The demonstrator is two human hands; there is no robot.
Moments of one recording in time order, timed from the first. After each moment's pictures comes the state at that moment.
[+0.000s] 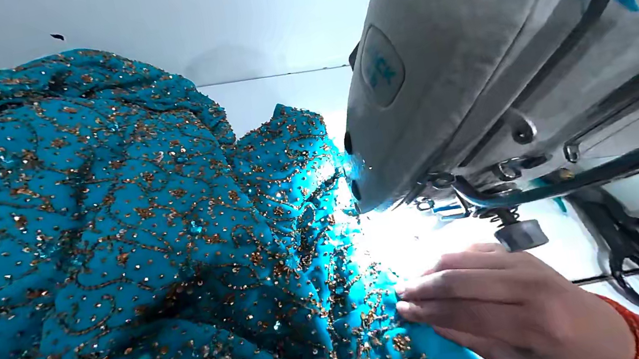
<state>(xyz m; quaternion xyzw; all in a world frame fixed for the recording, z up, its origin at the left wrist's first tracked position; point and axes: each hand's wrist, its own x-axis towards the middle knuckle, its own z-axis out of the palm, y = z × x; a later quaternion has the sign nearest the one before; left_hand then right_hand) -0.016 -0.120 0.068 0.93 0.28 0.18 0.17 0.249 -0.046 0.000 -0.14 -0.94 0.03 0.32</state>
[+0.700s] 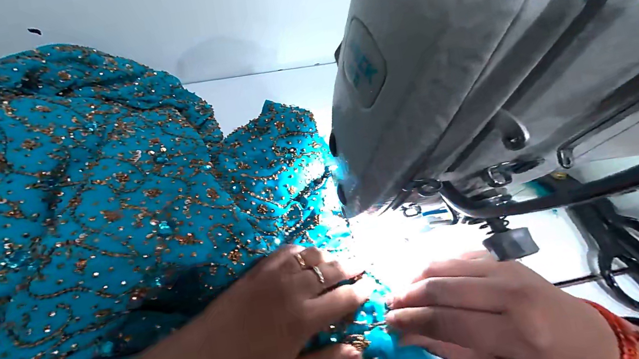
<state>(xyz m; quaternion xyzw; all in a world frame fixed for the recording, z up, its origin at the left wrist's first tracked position) -0.036 -0.036 -0.003 0.96 0.21 0.18 0.05 0.246 -0.049 0.001 -0.15 -0.94 0.05 0.31</state>
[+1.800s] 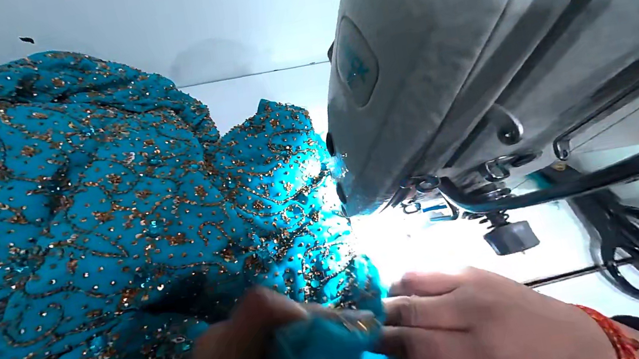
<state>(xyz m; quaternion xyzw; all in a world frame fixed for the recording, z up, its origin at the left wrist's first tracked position) -0.044 -0.092 0.025 0.72 0.29 0.45 0.44 0.229 -0.056 0.000 -0.12 -0.95 0.09 0.27</state>
